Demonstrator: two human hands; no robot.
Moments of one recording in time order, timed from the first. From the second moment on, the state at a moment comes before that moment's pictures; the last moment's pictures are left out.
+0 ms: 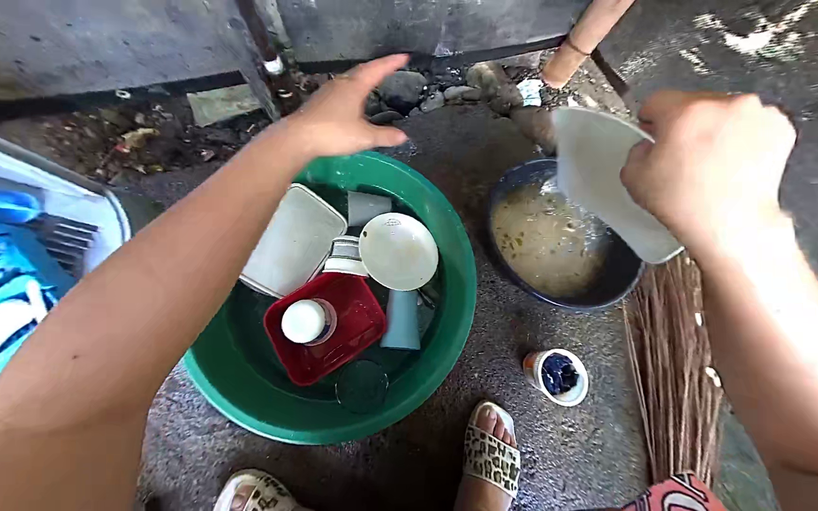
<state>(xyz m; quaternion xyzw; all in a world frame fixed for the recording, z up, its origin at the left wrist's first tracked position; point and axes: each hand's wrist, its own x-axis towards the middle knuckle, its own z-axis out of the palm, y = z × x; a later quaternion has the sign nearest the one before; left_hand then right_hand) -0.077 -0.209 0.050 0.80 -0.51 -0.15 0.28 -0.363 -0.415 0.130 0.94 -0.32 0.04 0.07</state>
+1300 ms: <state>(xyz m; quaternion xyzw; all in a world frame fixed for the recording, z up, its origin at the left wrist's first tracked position) 0.007 -0.163 -0.066 0.93 -0.19 -0.18 0.25 -0.476 -0.565 -0.144 0.56 -0.69 0.05 -0.44</state>
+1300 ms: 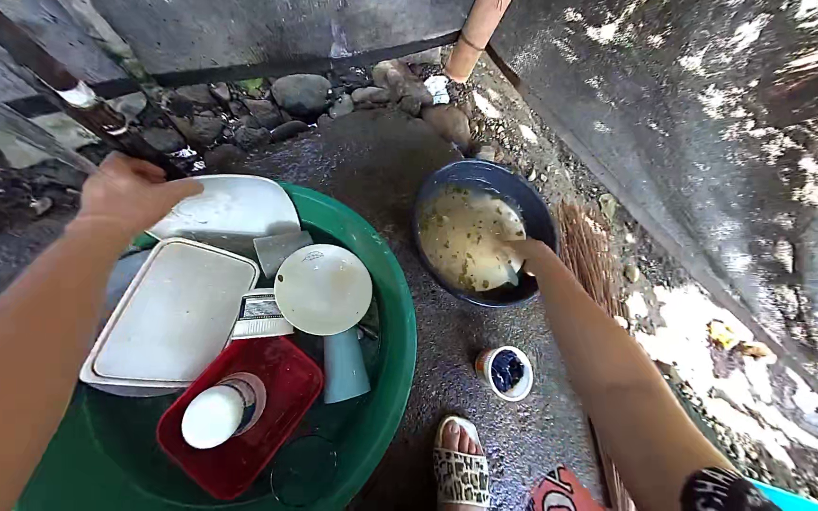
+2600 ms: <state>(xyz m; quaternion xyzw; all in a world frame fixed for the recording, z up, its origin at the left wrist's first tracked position) -0.057 -0.131 -0.061 0.94 -0.33 -0.09 0.07 -0.120 -0.314 -0.040 0.96 -0.03 0.04 -0.29</state>
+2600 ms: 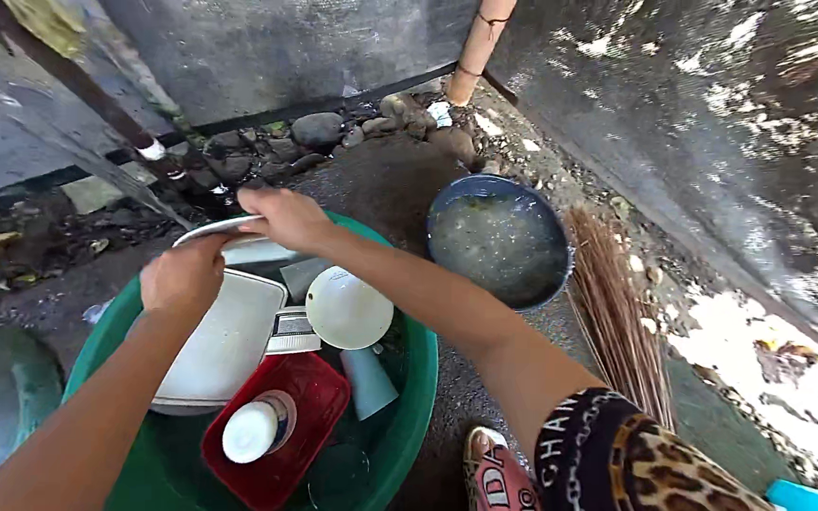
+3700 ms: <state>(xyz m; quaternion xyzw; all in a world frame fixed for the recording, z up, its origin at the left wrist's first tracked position) -0.040 -0.132 -0.030 0.90 -0.33 0.00 0.28 -0.347 -0.509 -0.138 0.66 -0.45 -0.06 -0.59</state>
